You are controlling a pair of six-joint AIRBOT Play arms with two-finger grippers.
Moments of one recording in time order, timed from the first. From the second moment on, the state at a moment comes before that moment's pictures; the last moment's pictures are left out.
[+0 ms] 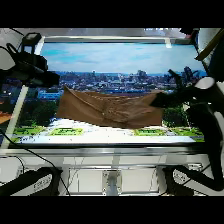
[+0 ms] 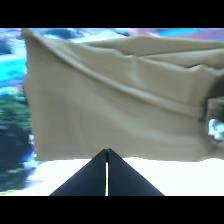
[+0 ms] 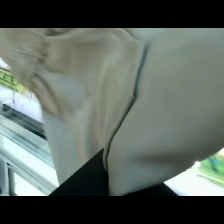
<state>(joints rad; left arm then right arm) -0.14 -1.19 1.52 1.46 -1.40 -1.47 -0.13 -1.20 1.10 -0.90 1.39 1.29</state>
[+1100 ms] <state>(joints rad) -0.71 -1.73 1.39 1.12 -0.71 -1.46 0.07 -1.28 1.56 -0.88 1.35 1.45</state>
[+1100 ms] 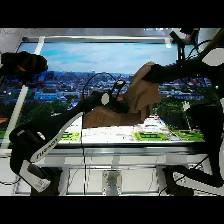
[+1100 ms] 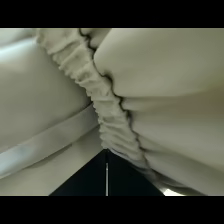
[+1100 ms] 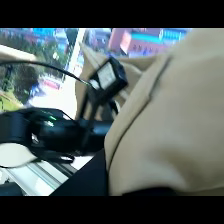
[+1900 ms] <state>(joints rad) -0.66 -1.71 1.39 1.01 -0.65 -1.37 0.18 -1.41 1.63 -1.04 1.42 1.51</state>
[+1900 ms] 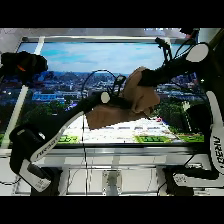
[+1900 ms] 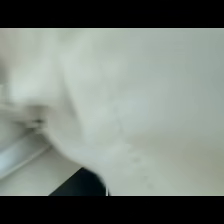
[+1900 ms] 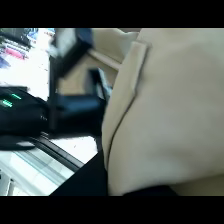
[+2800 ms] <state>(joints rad) 0.02 -1.16 1.39 1.35 -1.21 -1.37 0.64 -1.65 1.65 -1.09 1.07 1.59</state>
